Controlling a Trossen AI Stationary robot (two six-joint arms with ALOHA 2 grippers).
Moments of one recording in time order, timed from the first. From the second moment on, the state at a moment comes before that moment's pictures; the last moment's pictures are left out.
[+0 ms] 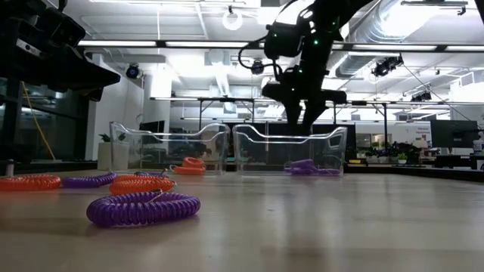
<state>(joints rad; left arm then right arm) -0.07 0.13 0.01 0.02 -0.06 -0.03 -0.34 1.76 1.31 -0.76 0.36 0.73</state>
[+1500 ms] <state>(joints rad) -0.07 0.13 0.01 0.02 -0.06 -0.03 0.43 2.00 1.31 -0.03 -0.04 -0.01</state>
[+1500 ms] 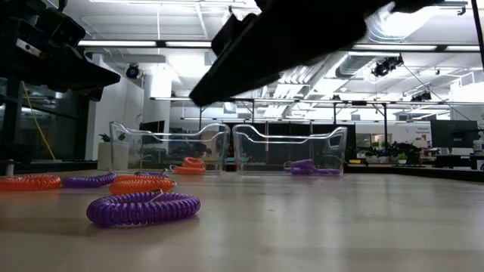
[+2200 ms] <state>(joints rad) -0.07 0.13 0.01 0.02 -0.06 -0.03 0.44 2.13 1.40 -0.02 0.00 -0.18</state>
